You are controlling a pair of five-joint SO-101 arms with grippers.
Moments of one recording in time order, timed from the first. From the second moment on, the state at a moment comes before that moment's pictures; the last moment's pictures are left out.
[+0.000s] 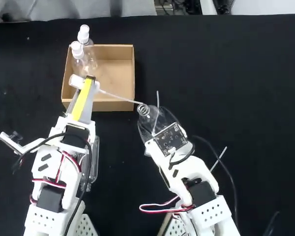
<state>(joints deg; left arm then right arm) 10.0 -104.1 88.2 4.3 56.2 -23.8 -95.3 96.2 26.2 16.6</state>
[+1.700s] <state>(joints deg) 10.5 -104.0 88.8 4.3 56.2 -23.0 -95.3 97.2 22.6 16.6</state>
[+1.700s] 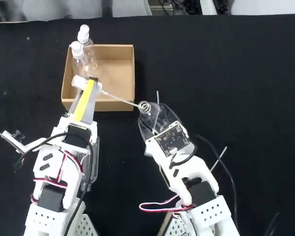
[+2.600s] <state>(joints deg) 18.4 -104.2 93.8 4.3 48.7 -25.6 -95.3 97.2 22.6 16.7</state>
